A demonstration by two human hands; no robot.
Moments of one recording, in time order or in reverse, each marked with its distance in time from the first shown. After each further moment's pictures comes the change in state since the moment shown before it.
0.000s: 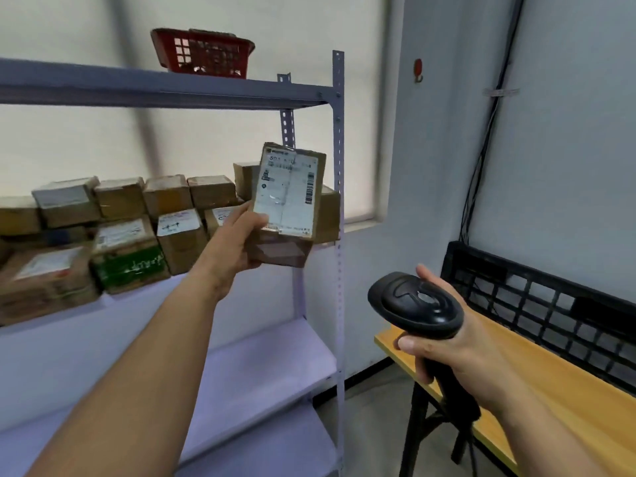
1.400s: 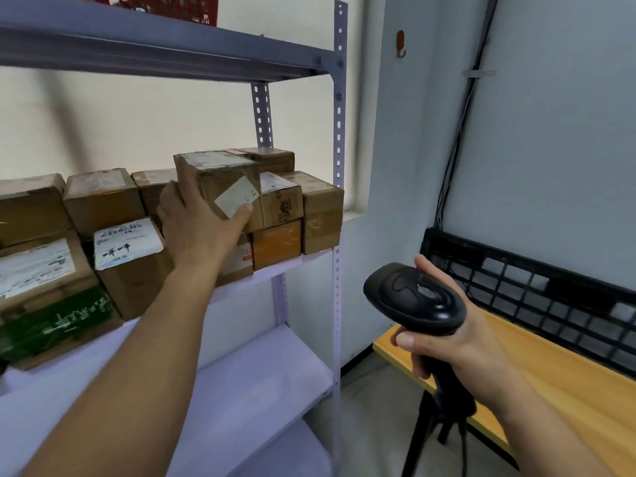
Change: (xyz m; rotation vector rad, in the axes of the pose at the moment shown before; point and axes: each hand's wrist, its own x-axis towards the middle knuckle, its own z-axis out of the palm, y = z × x) left_hand 0.166 -0.049 -0.050 0.763 0.474 0.311; right_hand 0.098 0.015 0.057 0.021 0.156 0.001
